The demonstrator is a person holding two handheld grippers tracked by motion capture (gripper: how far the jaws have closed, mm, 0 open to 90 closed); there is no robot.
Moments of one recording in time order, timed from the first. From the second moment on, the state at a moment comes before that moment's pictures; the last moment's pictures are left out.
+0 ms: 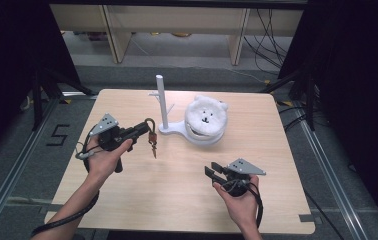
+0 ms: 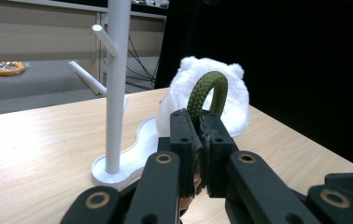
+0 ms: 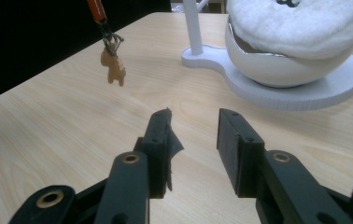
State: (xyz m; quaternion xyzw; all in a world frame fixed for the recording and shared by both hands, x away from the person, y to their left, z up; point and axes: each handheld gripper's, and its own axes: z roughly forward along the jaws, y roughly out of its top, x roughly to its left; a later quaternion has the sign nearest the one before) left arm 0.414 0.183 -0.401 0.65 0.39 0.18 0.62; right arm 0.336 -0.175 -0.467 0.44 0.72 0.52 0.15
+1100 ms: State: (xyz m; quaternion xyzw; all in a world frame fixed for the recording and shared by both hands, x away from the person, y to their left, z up) left arm 0.444 0.195 -0.394 0.66 0.40 0.21 0.60; right arm 0.337 -0.189 -0.477 0.45 0.72 0.51 0.17
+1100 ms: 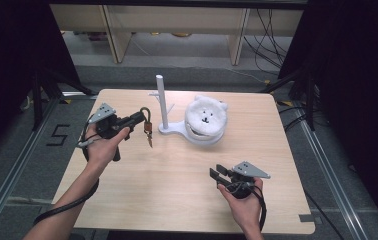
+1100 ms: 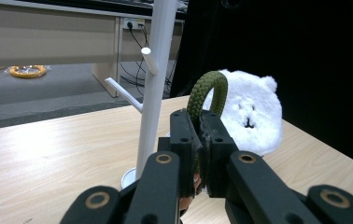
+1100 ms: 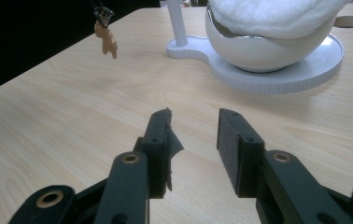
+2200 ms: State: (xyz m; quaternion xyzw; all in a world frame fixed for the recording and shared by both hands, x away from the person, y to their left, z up) left arm 0.468 0.198 -0.384 0.66 0.40 0.22 0.59; right arm 0.337 -0.190 -0.480 0.45 0.71 0.51 0.17
